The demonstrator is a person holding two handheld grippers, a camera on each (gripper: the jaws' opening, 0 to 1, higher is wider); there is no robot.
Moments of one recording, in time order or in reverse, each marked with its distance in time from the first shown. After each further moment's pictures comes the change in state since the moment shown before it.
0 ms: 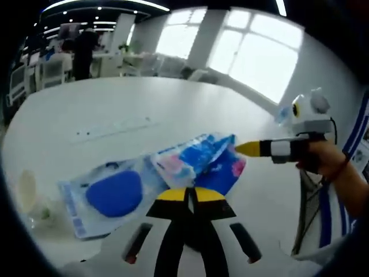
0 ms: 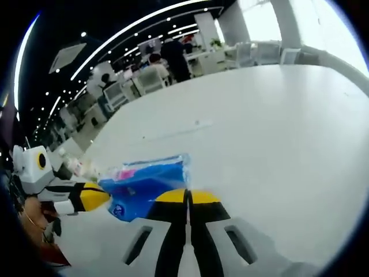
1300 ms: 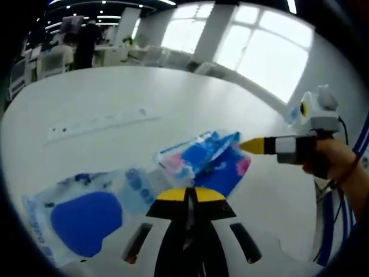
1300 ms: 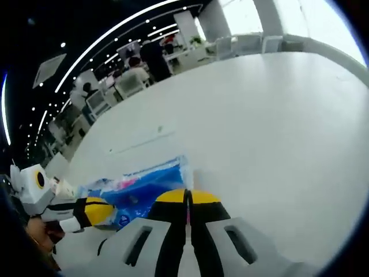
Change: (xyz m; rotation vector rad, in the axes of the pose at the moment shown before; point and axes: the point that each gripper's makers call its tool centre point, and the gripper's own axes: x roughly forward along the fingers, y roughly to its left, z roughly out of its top) left arm 0.095 0.014 -0.002 -0.047 0.030 0.031; right arm 0.055 -0.071 0.003 0.126 0.013 -0.073
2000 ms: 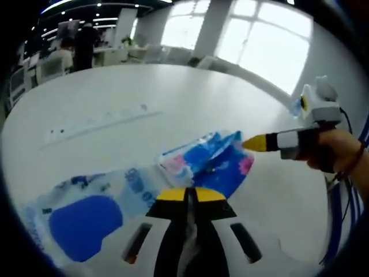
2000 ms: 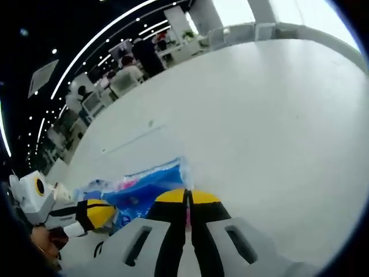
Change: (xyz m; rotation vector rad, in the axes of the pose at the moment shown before) left arm 0.015 0.006 -0.008 0.079 0.023 0.047; right arm 0.015 -0.009 -0.012 0.043 0.034 -0.007
